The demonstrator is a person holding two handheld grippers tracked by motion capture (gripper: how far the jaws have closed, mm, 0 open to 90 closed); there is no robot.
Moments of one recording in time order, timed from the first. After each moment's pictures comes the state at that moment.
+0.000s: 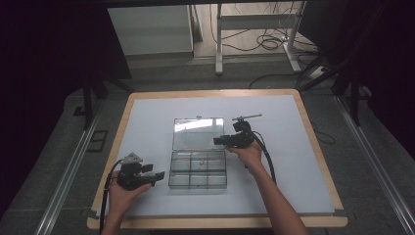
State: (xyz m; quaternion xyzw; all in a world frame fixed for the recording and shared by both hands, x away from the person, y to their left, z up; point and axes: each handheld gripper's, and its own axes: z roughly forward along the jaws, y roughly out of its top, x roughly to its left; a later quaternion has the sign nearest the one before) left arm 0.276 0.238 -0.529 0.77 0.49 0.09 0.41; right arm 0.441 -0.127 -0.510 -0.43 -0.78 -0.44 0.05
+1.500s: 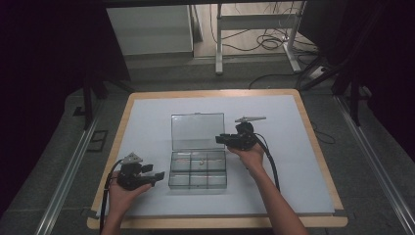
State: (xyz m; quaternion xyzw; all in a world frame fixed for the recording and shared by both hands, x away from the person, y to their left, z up) left arm 0.276 0.238 -0.530 0.77 0.49 0.08 0.41; right arm 0.426 -0.133 -0.502 -0.40 -0.78 -0.48 0.00
